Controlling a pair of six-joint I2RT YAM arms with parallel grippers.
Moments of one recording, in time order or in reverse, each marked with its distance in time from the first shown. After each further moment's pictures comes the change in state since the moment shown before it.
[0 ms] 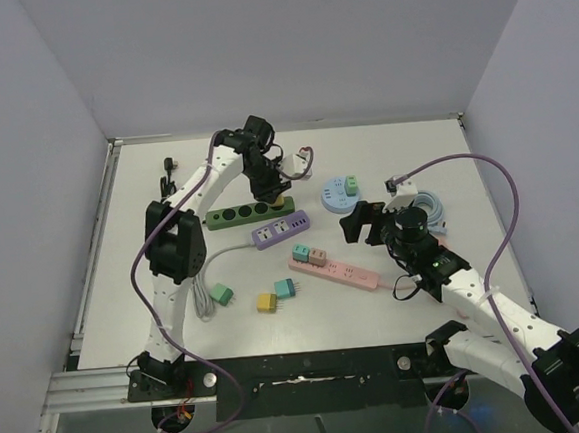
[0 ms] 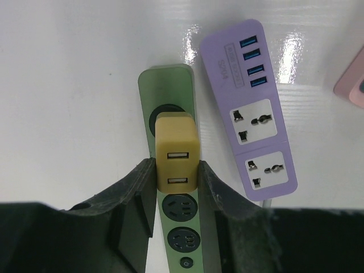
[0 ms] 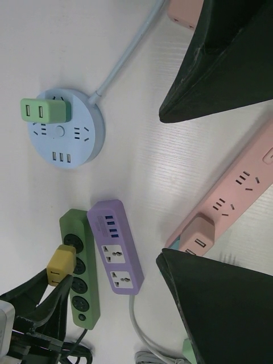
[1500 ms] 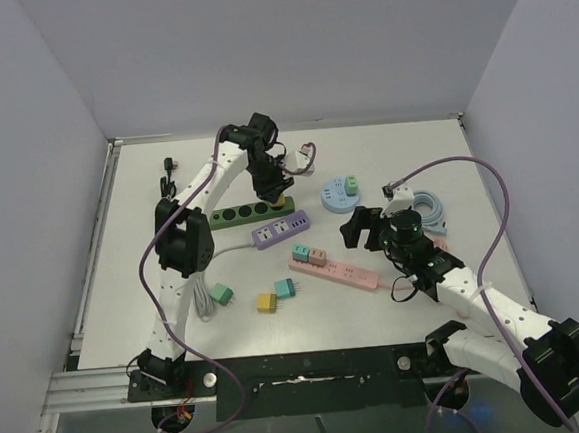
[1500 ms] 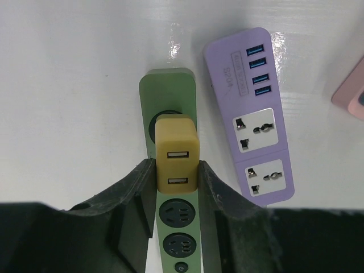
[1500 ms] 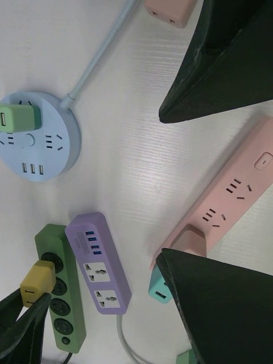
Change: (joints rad) left arm -0.015 0.125 0.192 -0.125 -0.004 -0.031; right arm -0.008 0.049 -0.040 0.011 -0.001 0.031
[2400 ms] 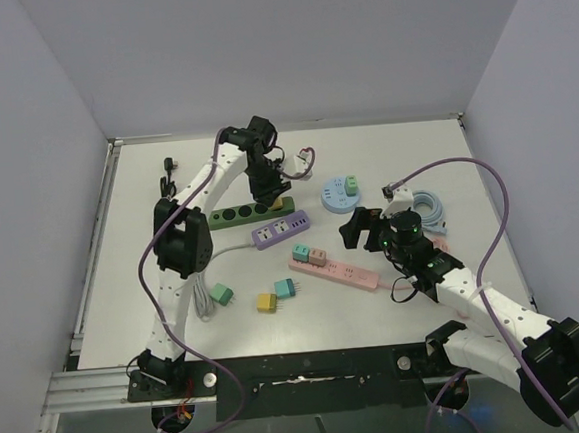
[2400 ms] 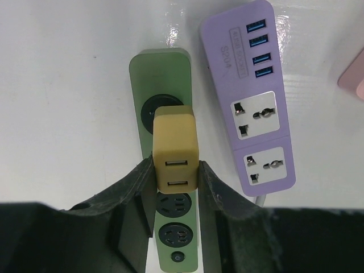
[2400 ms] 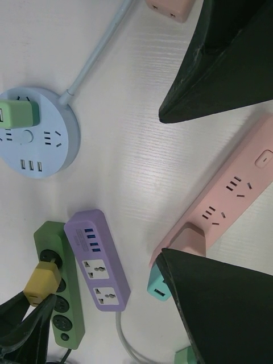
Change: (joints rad) left arm 0.009 -0.024 -0.062 0.010 -0.035 0.008; right arm 0.000 0.003 -0.011 0.016 -0.011 0.008
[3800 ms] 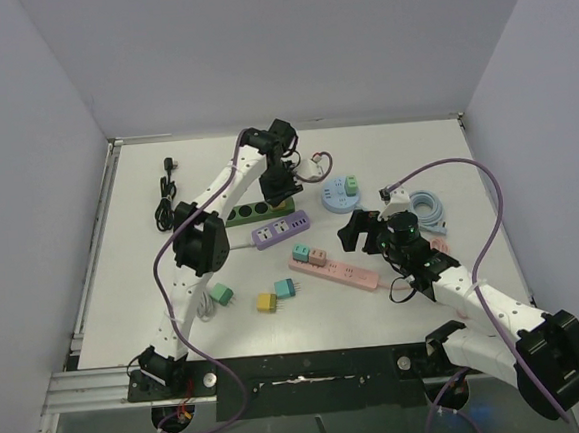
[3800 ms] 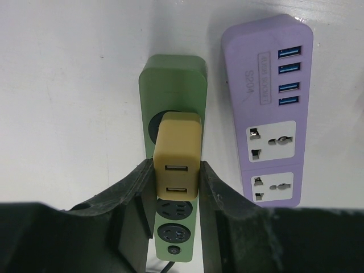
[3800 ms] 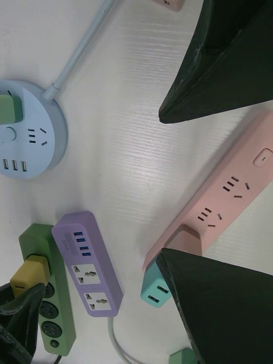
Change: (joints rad) left arm -0.077 0.166 0.215 -0.092 -0.194 -0.127; right arm 0.000 0.039 -0.016 0.024 -0.019 0.015
